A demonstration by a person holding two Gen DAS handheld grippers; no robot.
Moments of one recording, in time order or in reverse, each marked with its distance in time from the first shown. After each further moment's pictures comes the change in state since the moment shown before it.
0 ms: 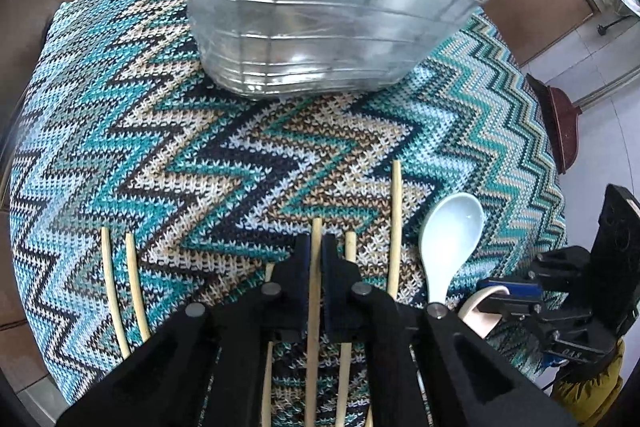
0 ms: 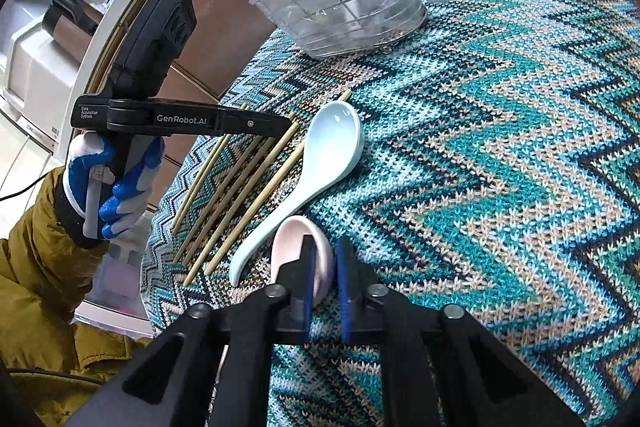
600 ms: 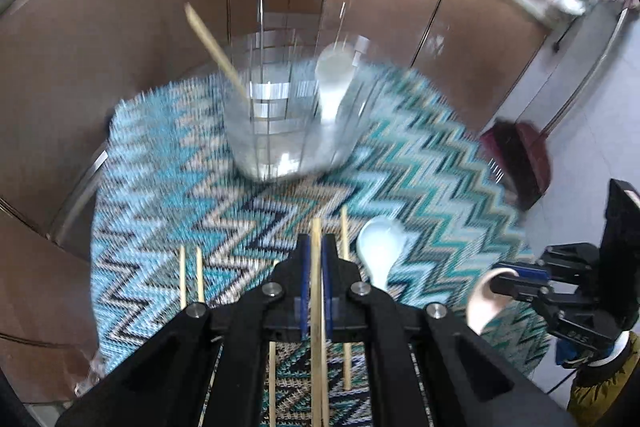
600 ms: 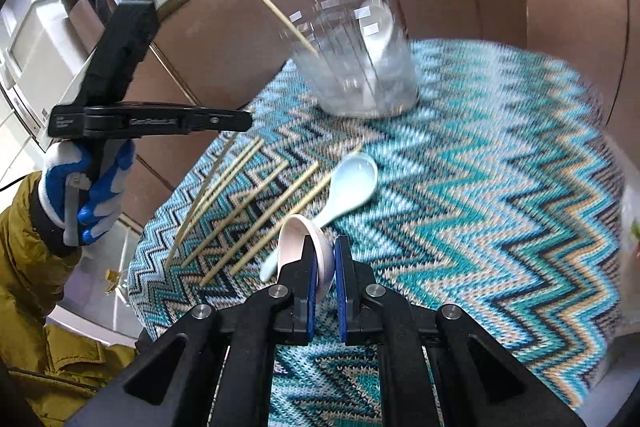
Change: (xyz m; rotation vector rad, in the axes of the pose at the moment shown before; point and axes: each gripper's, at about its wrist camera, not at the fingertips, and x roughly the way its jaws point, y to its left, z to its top) left arm -0.147 -0.033 -0.050 0.099 -0.369 0.044; right arm -0.089 0.070 -0.021 -0.123 -0.203 -0.204
